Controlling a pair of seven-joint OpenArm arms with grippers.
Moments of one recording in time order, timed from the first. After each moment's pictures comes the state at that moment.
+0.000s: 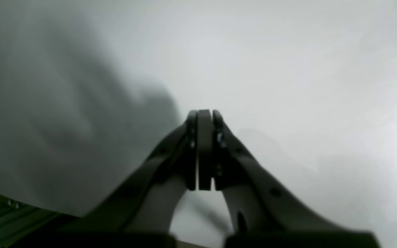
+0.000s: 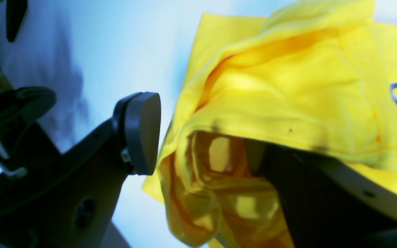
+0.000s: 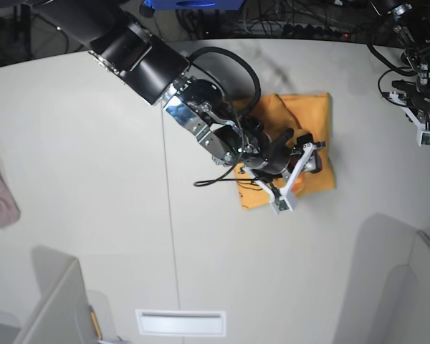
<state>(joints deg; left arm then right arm) 16.7 -17.6 -41.1 99.9 -5.8 -31.3 56.9 20.0 -6.8 -50.1 74.7 42.1 -15.3 -39.4</state>
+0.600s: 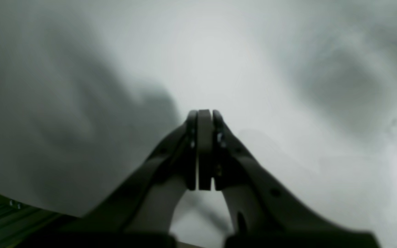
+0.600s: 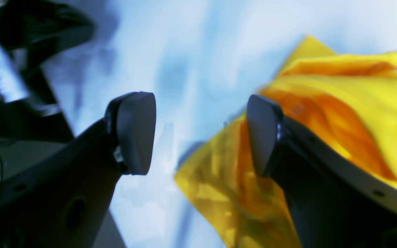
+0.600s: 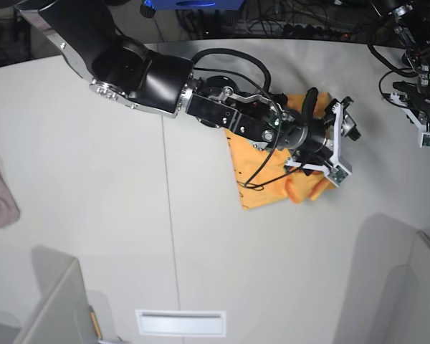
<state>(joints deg) 16.3 -17.8 -41.1 100.0 -5.8 -31.3 57.0 28.3 -7.2 -70.5 77.5 42.6 -11.3 -34.1</state>
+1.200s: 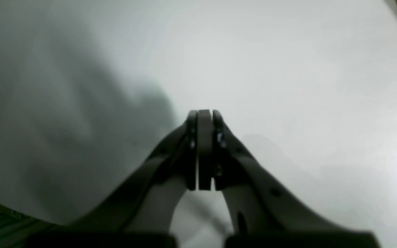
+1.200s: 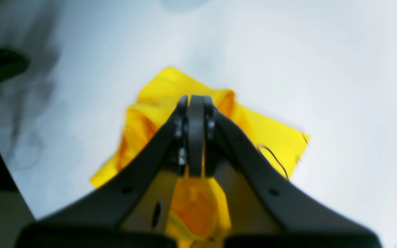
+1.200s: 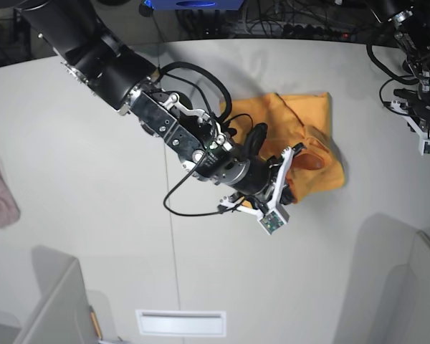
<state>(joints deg) 14.1 -17.6 -41.9 100.0 -6.0 -31.5 57.0 22.4 1.8 -49.4 91.8 27.0 -9.5 -45.1</state>
